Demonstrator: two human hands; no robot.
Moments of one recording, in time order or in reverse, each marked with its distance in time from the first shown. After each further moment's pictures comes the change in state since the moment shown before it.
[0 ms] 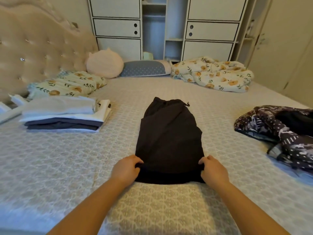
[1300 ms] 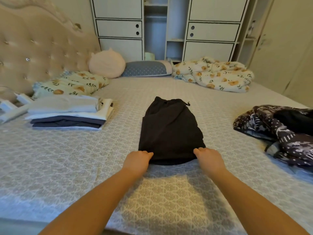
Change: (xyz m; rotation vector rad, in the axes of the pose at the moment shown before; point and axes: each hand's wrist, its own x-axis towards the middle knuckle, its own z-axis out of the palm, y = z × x) left_hand 0.002 0.048 -0.010 0.564 -0.193 0.128; right_hand 0.002 -0.016 -0.025 -0.481 0.127 -0.328
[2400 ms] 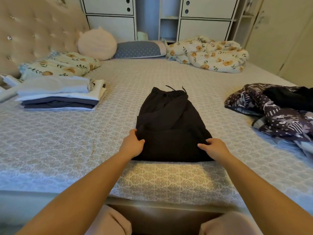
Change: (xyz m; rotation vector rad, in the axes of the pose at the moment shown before) left_hand -0.017 0.018 0.021 -0.984 0.089 -0.435; right_hand -0.055 0.031 0.032 1.065 -0.188 0.584
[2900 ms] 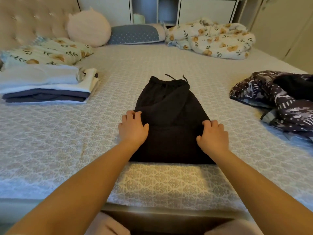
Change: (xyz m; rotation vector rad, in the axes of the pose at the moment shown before) left_hand 0.035 0.023 0.014 0.511 0.294 0.220; right_hand 0.008 -0.031 0.018 -0.661 0.282 -0.200
